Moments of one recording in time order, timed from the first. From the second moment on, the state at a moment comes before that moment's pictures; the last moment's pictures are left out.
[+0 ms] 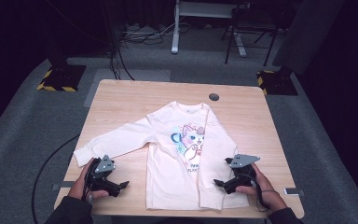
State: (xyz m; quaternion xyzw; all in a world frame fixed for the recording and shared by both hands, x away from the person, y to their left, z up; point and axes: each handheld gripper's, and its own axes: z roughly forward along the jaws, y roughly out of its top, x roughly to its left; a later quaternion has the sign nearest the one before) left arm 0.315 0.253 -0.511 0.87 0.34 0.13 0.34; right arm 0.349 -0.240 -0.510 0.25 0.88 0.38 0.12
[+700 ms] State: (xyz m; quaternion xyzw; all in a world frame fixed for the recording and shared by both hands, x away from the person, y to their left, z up) left arm 0.313 0.253 -0.510 0.86 0.35 0.14 0.34; right arm 0.345 -0.245 -0.510 0.26 0.88 0.38 0.12
